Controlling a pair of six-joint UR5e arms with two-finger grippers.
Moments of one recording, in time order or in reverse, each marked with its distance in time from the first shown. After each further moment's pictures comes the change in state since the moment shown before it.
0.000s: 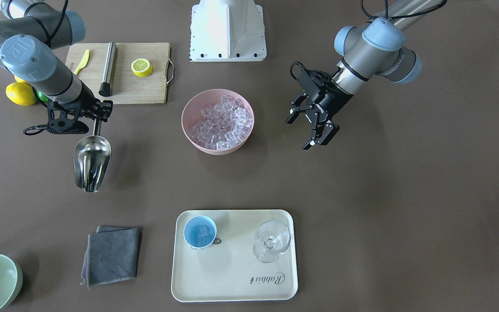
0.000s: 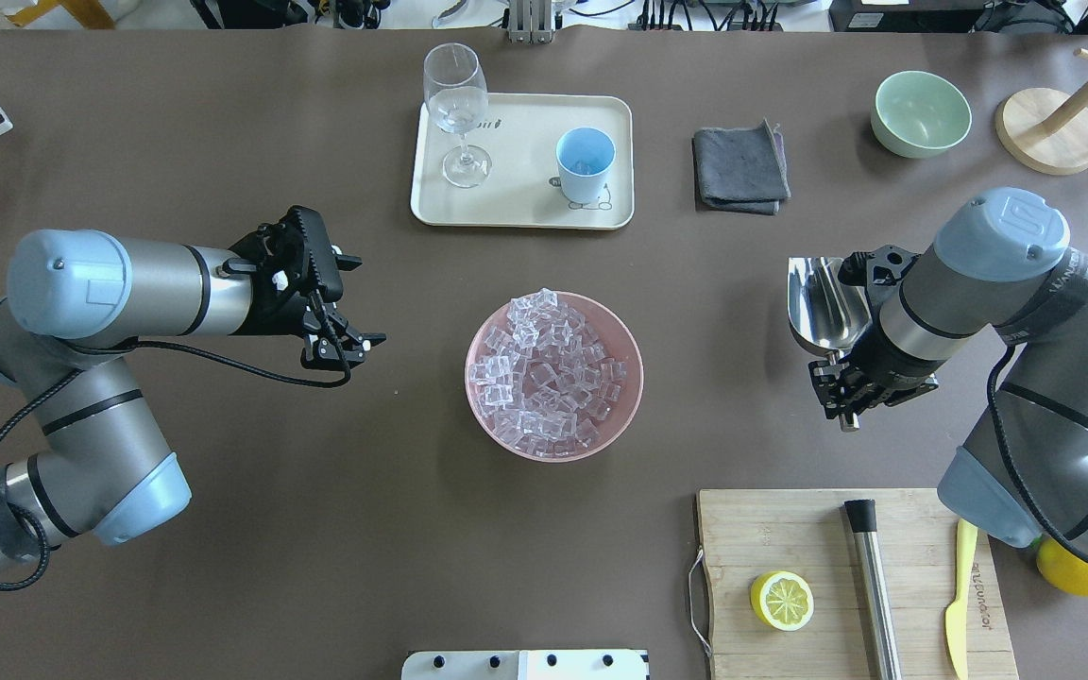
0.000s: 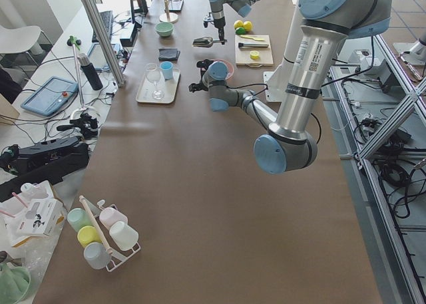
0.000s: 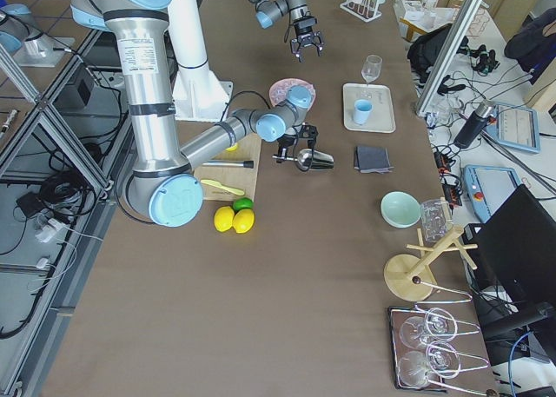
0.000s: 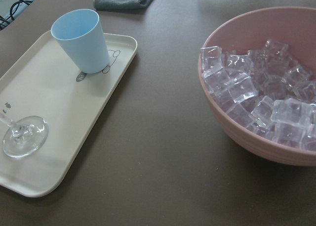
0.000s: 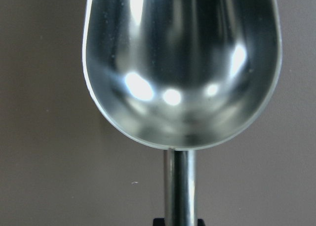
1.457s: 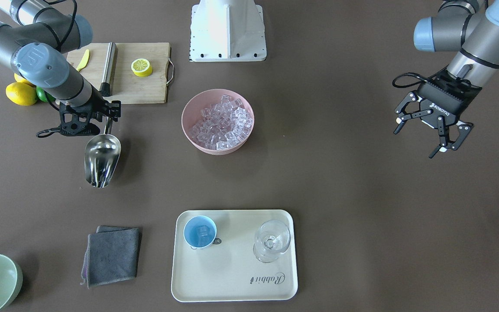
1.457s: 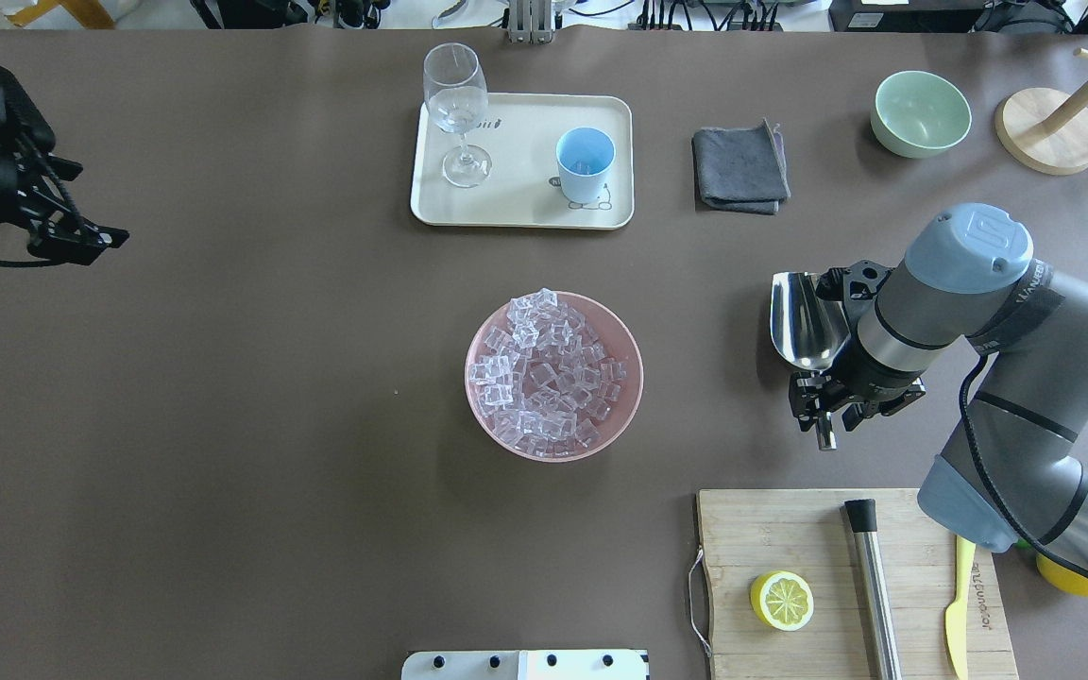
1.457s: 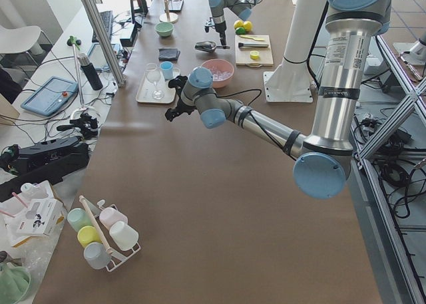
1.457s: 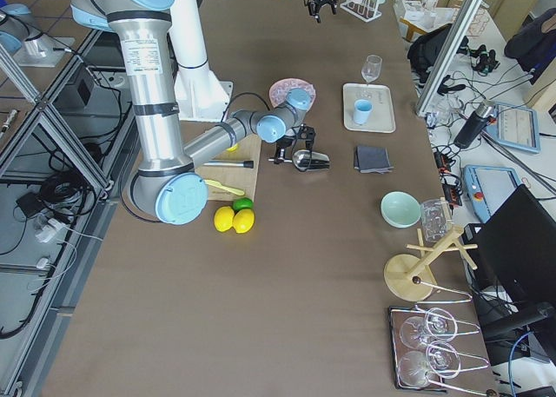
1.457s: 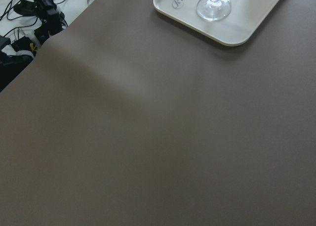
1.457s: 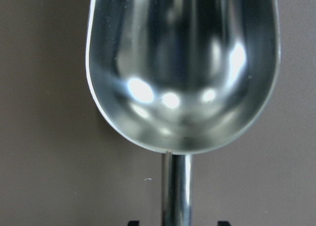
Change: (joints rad) left arm -0.384 0.226 -0.142 0.250 -0.208 -0.006; right arm -0.032 0.022 -0.038 0.010 0.007 -0.013
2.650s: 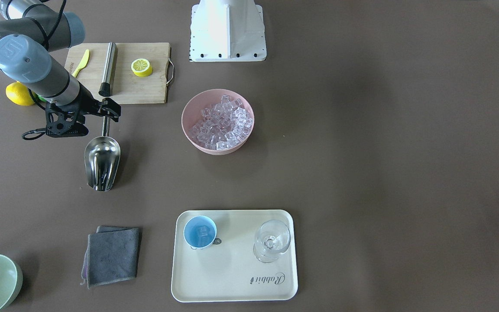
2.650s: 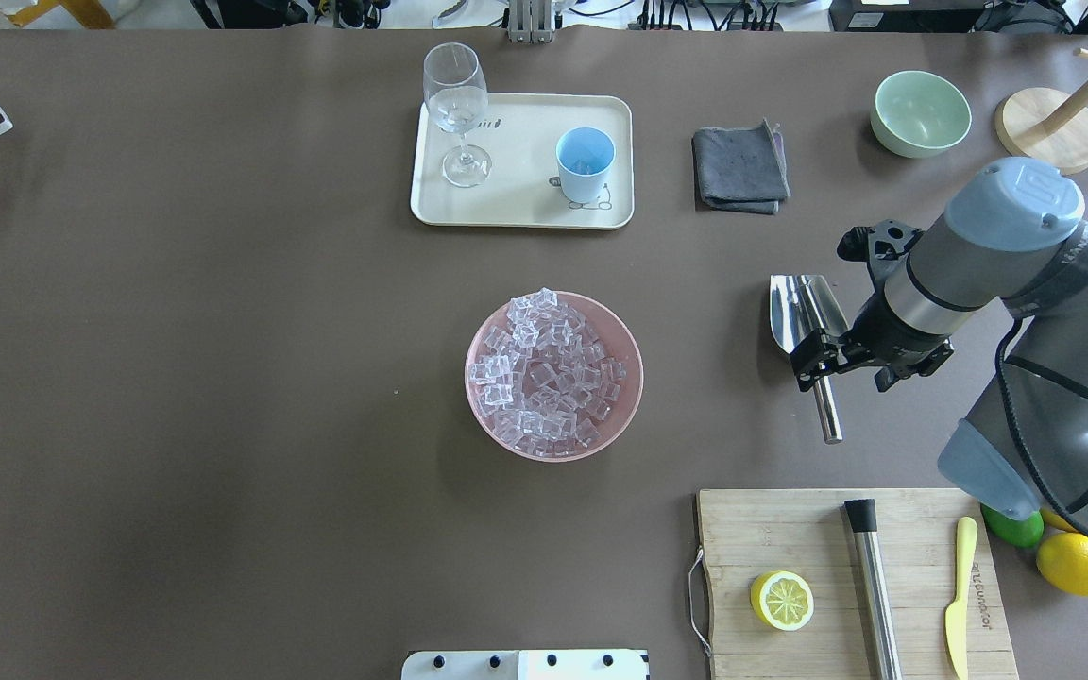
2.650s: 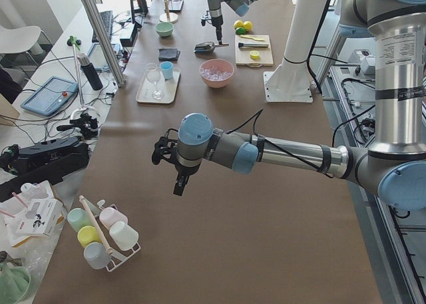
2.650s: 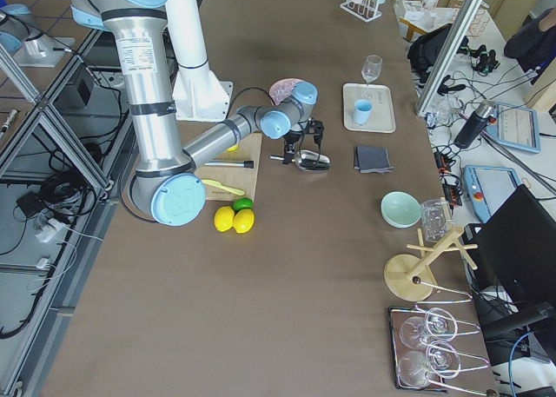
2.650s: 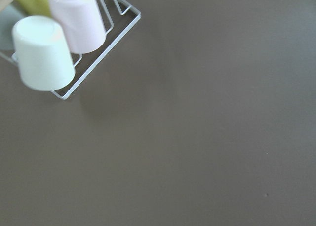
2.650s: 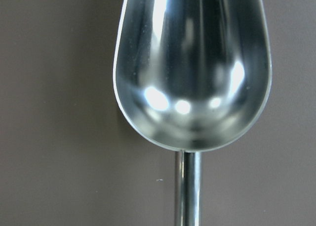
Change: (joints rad) left arm -0.548 0.219 0.039 0.420 -0.332 -0.006; right arm 0.076 0.004 0.034 -0.009 0.019 -0.041
